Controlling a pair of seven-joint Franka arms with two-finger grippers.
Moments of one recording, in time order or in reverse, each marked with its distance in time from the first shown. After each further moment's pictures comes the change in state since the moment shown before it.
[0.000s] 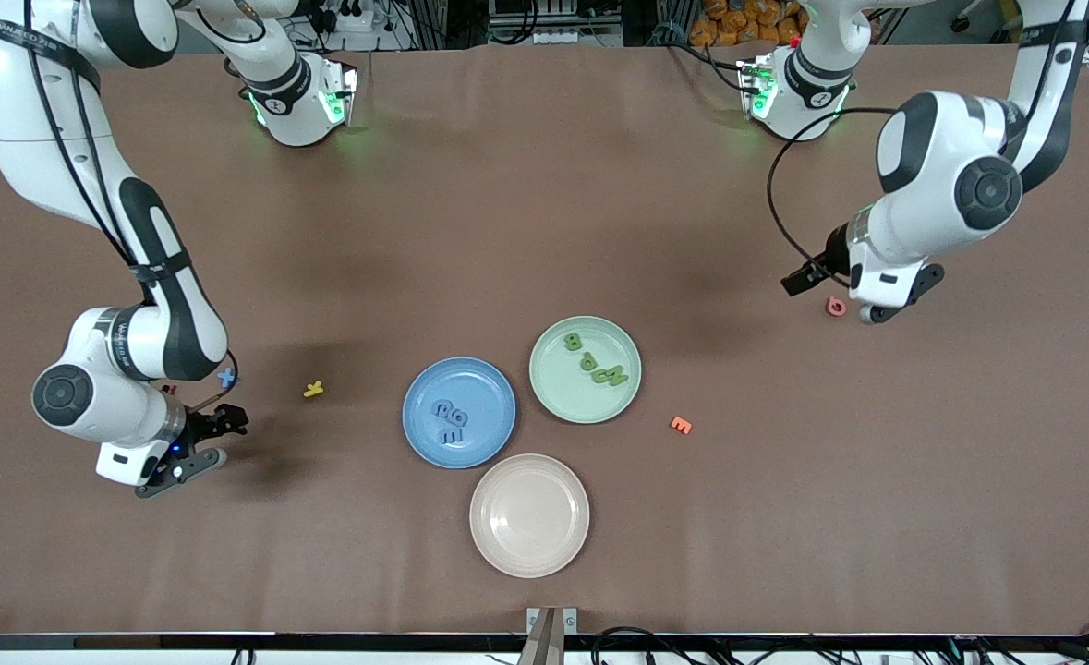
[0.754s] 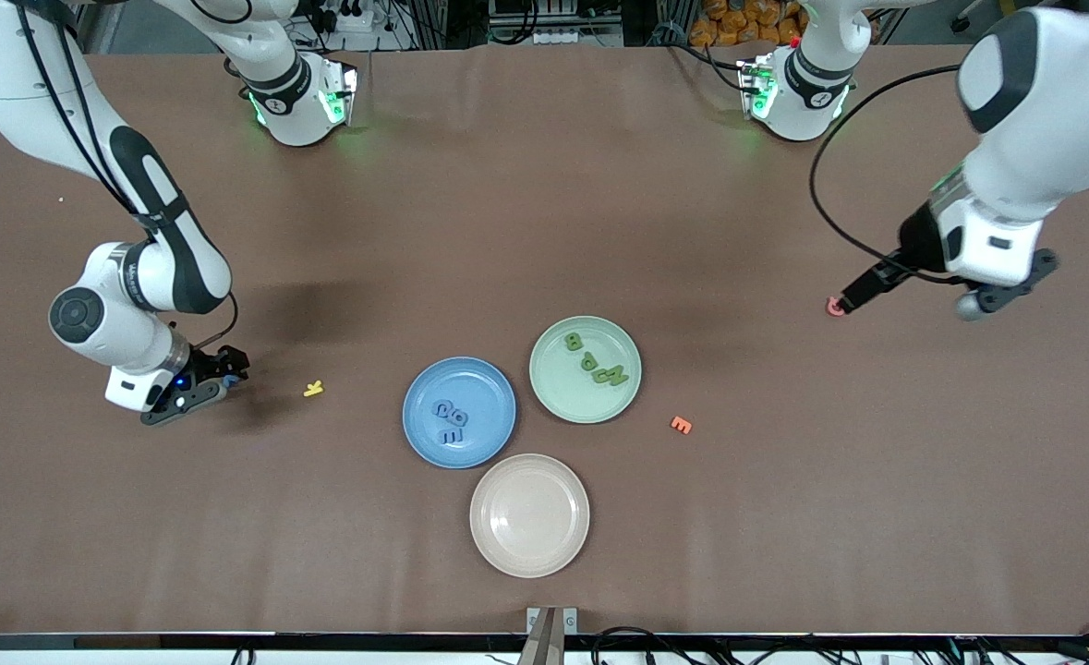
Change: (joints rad) left arm -0.002 -0.049 0.052 0.285 0.037 -0.017 0.069; right arm -0.061 -0.218 0.001 -0.485 -0.001 0.291 -0.006
